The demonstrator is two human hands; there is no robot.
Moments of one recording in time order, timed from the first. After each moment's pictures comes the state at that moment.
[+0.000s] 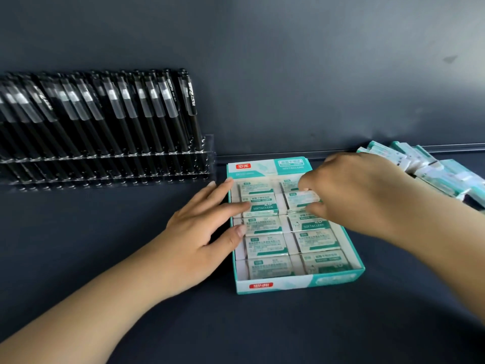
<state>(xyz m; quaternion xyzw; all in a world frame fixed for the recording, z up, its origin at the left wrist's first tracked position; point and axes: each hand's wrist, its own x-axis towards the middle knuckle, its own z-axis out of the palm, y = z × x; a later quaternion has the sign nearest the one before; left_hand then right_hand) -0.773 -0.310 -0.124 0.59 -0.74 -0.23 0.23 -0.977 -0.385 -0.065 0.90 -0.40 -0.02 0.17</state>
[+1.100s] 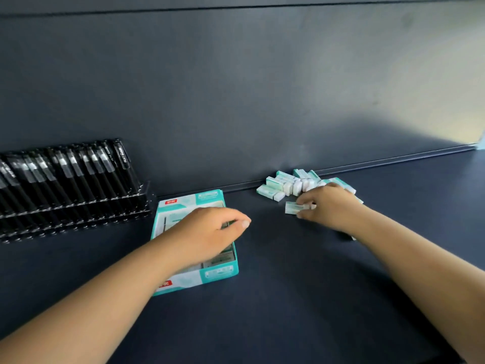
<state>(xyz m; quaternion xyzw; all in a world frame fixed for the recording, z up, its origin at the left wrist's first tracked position) -0.896 -0.332 -0.074 0.58 -0.77 -0.19 0.18 -1.116 -0.409 -0.093 0.78 -0.62 0.07 -0.04</state>
